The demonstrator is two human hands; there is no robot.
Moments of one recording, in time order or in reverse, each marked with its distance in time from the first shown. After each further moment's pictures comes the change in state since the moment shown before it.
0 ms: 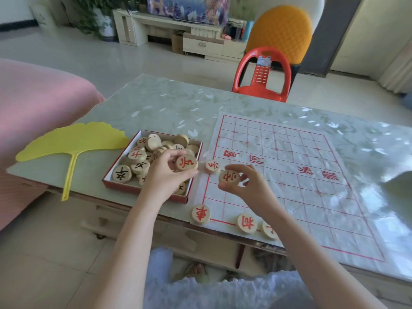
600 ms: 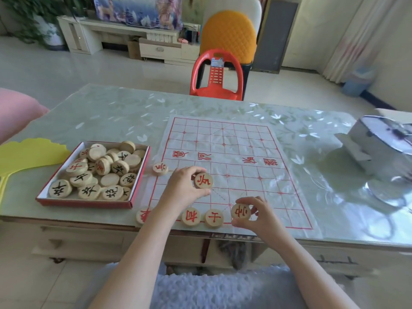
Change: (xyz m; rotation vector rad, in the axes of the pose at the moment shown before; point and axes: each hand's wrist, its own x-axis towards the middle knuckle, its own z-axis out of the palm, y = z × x) left_hand -0.031 0.041 0.138 0.369 -0.321 0.245; right_hand -0.093 0.104 -0.095 -0.121 0.071 0.182
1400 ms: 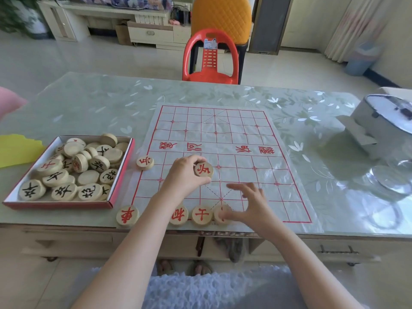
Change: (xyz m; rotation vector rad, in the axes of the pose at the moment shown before) left_hand 0.041 0.005 0.036 0.067 -0.058 -0.011; right_hand 0.017 0.006 -0.003 -0.059 -0.073 0.009
